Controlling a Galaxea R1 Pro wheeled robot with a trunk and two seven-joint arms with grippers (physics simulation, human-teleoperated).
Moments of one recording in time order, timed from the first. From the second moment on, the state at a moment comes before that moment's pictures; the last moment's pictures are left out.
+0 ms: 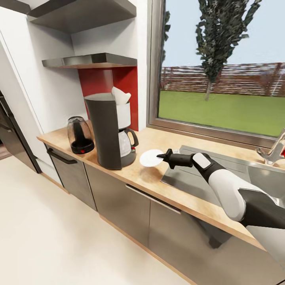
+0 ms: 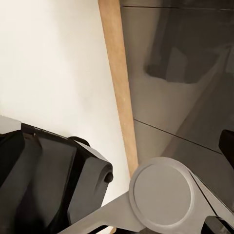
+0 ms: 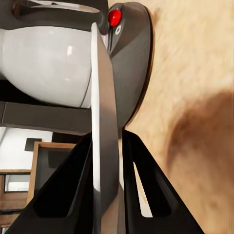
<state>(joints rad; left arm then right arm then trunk) -0.12 0.46 -0.04 -0.03 0.67 0.36 -1.29 -1.32 -0.02 -0.15 -0.17 -0.67 0.87 0.45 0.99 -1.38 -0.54</state>
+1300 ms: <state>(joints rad) -0.12 0.46 -0.04 -0.03 0.67 0.36 -1.29 -1.32 -0.01 -0.15 -0.15 -0.67 0.87 0.40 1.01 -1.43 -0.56</state>
